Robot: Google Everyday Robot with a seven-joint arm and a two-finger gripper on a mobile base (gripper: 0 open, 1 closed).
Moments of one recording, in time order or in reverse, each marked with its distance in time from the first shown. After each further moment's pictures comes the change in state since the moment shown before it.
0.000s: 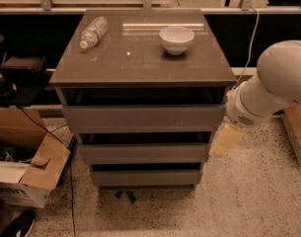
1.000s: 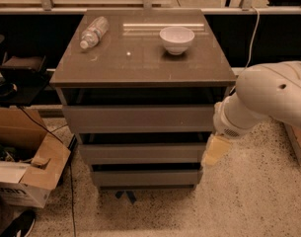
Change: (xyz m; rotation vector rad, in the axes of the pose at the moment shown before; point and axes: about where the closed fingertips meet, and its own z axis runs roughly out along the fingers) arm -0.001 0.018 0.050 -0.034 0.019 -0.057
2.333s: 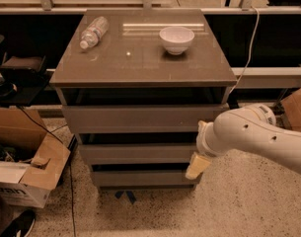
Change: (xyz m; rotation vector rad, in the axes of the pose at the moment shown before) arm -0.003 0.013 0.112 0.046 -0.074 -0.034
